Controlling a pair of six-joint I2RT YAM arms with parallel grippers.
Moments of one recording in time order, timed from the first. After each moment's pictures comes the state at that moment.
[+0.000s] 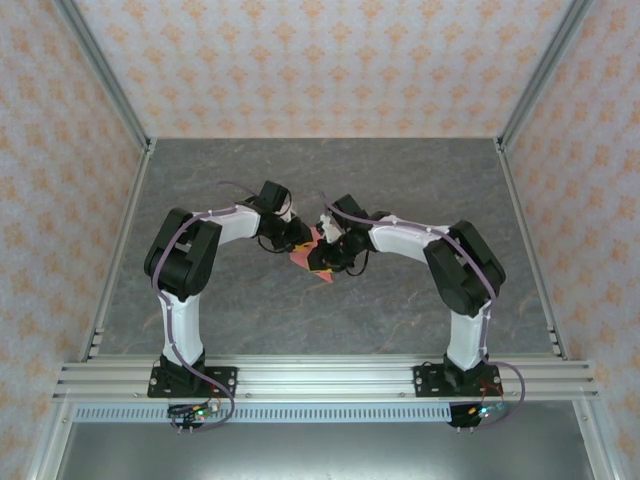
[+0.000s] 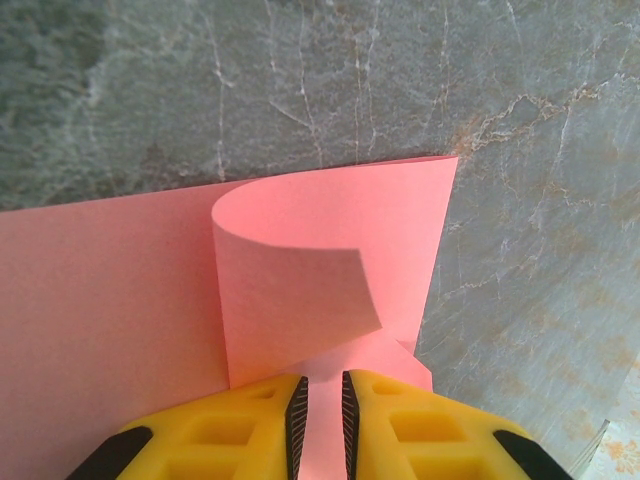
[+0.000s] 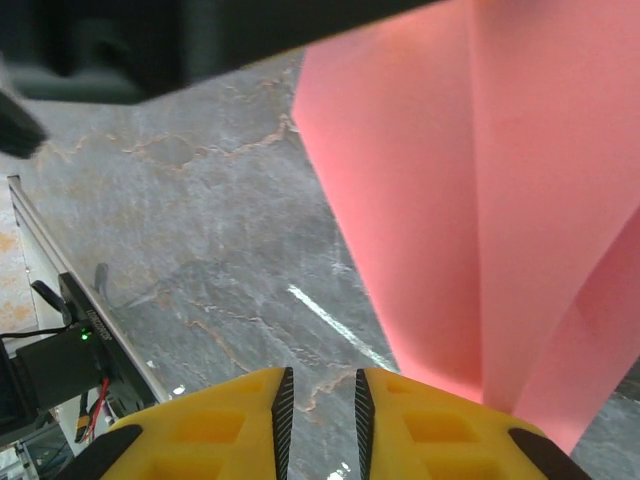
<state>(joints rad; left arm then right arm) -0.34 2.00 1.20 -0.32 0.52 -0.76 0.65 1.90 1.19 -0.44 -0.65 0.51</state>
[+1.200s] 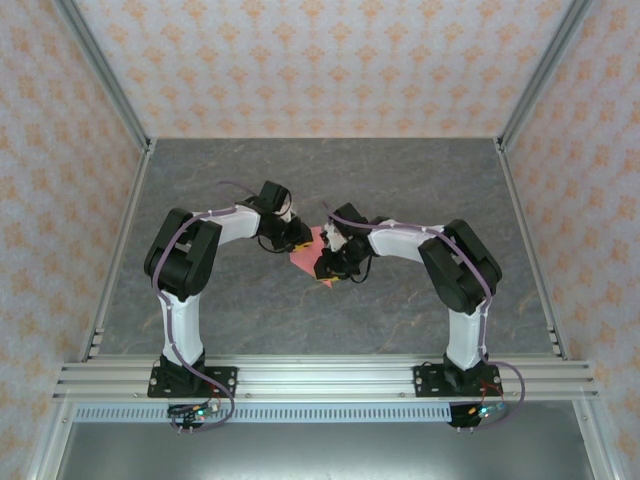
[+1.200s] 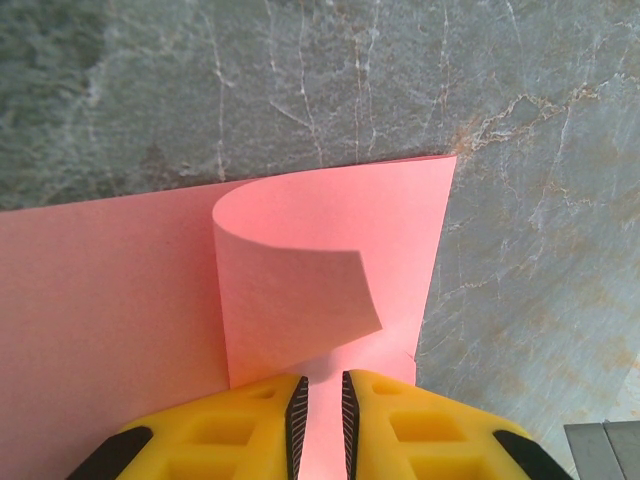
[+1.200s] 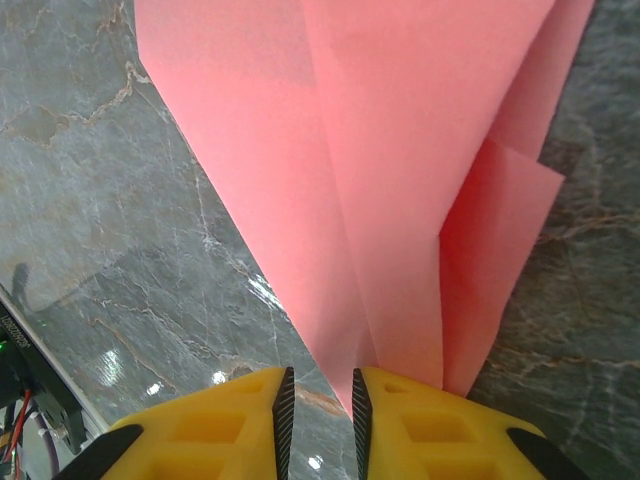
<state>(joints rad) -0.34 2.00 1.20 -0.32 0.52 -0.76 0.65 1.93 1.14 -0.46 -0.58 0.48</state>
